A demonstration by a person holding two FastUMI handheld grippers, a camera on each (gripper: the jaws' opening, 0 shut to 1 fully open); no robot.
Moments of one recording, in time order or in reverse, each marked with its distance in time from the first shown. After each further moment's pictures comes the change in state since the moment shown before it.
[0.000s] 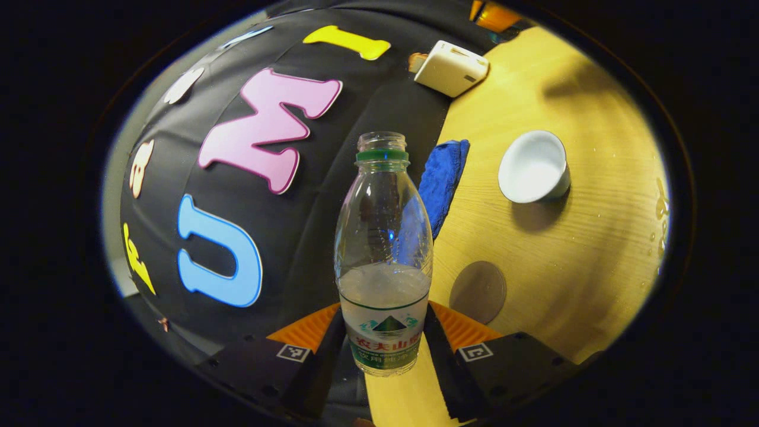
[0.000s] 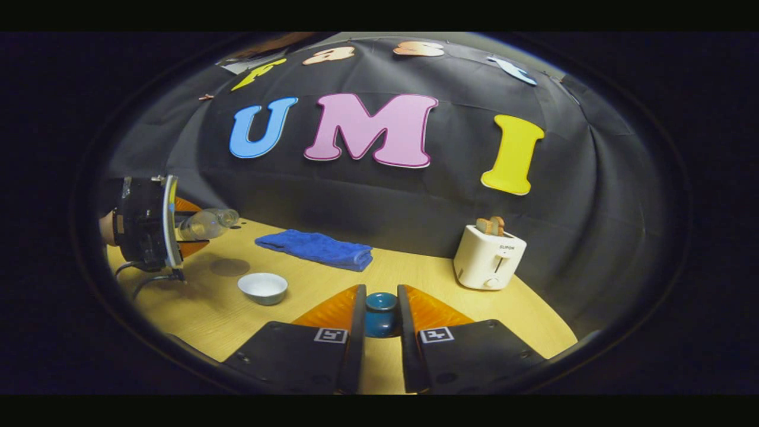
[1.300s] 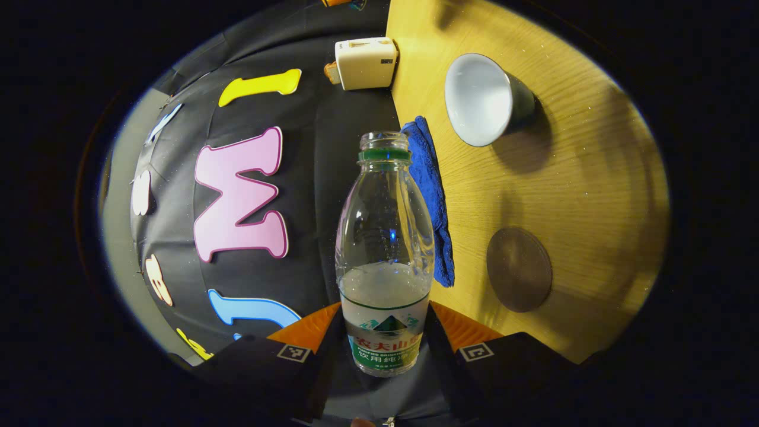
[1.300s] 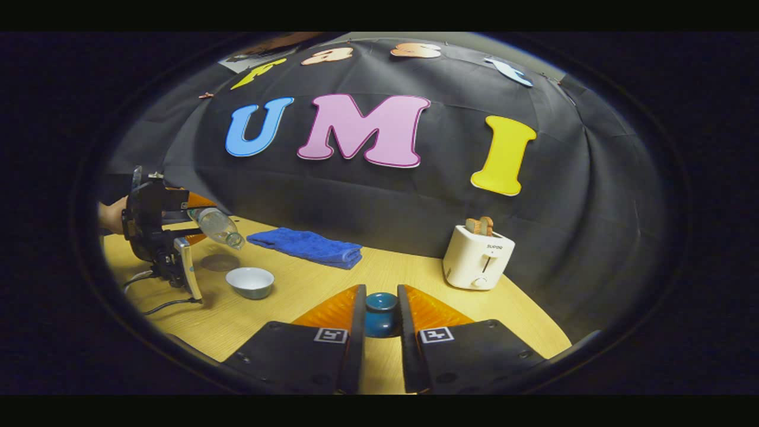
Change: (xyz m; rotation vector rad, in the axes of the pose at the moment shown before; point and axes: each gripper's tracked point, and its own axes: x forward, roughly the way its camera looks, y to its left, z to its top) left arm 0.032 0.008 0.008 0.471 -0.052 0.121; right arm -0.008 -0.016 -0.005 -0.015 -0.006 -0.030
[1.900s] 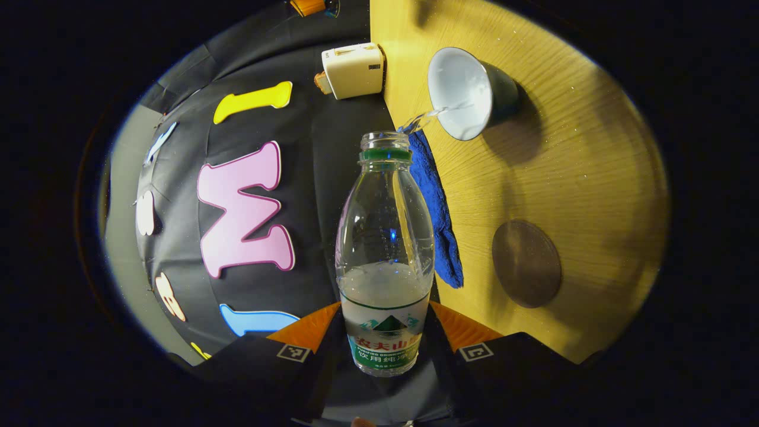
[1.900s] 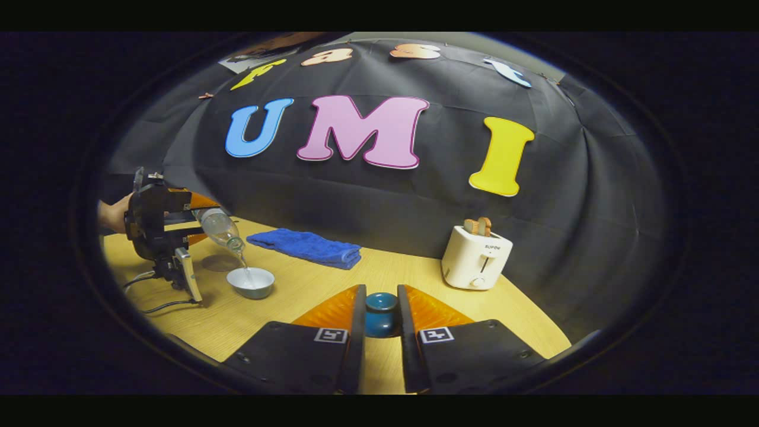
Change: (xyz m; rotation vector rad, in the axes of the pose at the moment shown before) left arm 0.002 0.009 0.003 0.088 -0.051 0.055; right arm -0.005 -0.001 0.002 -0.003 -0.006 -0.007
